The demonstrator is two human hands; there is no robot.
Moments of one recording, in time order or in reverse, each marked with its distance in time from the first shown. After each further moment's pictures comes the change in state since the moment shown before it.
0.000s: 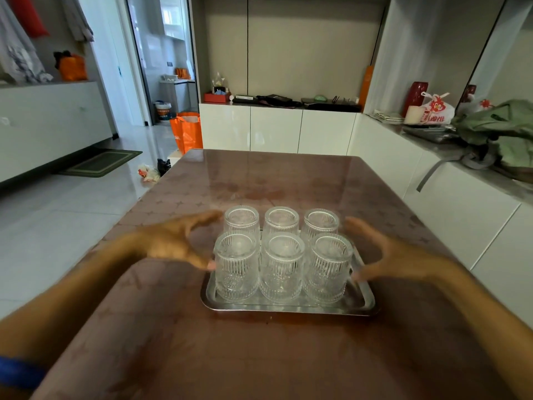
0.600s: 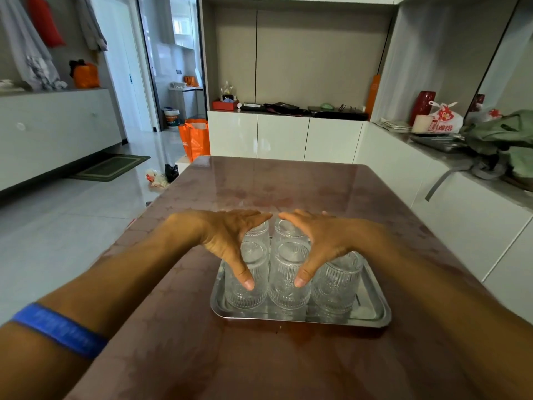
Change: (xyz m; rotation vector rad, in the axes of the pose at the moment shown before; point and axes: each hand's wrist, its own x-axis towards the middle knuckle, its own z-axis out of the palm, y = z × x) left_hand 0.048 0.048 0.001 0.479 -0.210 -0.002; right_hand 0.085 -0.109 0.026 -0.602 -0.292 -0.040
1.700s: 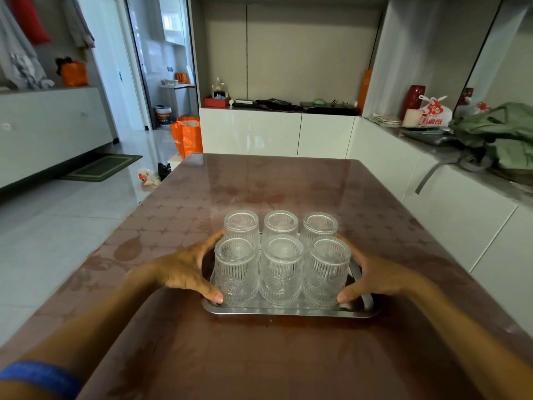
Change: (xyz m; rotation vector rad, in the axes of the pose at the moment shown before) left_hand 0.003 -0.055 0.091 -0.599 0.157 0.079; right_hand -0.054 0.091 0.096 0.612 0.128 0.108
